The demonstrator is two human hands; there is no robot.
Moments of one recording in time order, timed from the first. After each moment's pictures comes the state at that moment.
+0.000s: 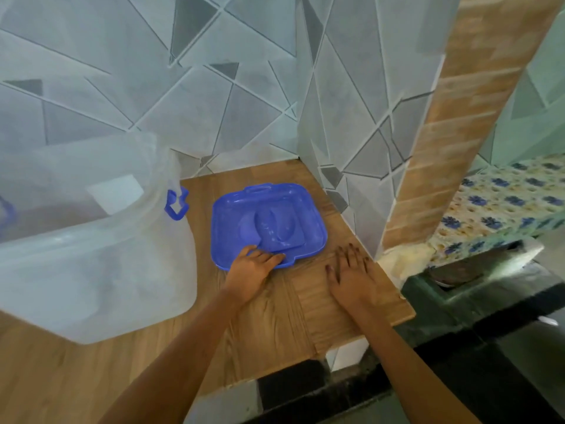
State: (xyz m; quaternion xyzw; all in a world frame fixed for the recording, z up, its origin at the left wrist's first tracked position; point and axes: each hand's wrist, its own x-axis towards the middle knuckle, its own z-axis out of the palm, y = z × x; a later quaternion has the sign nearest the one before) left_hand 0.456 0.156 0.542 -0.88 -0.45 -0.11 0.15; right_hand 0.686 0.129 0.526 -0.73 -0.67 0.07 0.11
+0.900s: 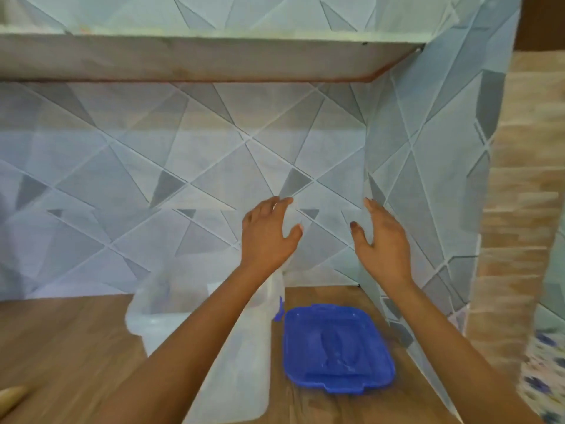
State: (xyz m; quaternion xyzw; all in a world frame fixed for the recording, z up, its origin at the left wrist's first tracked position) left_hand 0.392 0.098 0.851 -0.67 -0.59 -0.42 0.16; right_hand 0.585 0.114 0.842 -0.49 -0.70 -0.02 0.52
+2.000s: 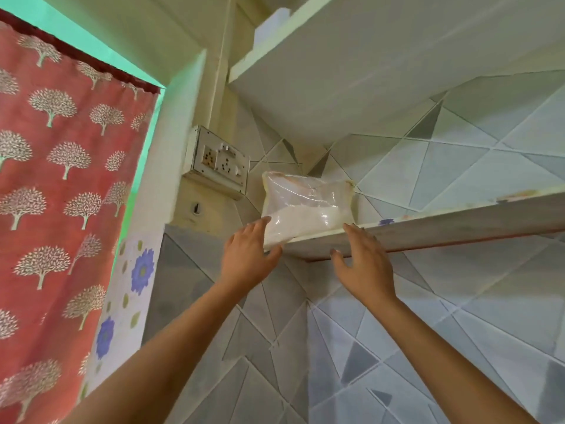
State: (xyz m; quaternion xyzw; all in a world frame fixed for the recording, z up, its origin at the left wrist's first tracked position) left_hand -0.245 -0.172 1.092 -0.37 -0.72 -0.33 0.49; right_hand -0.114 -0.025 1.070 -0.11 -0.79 0.03 0.60
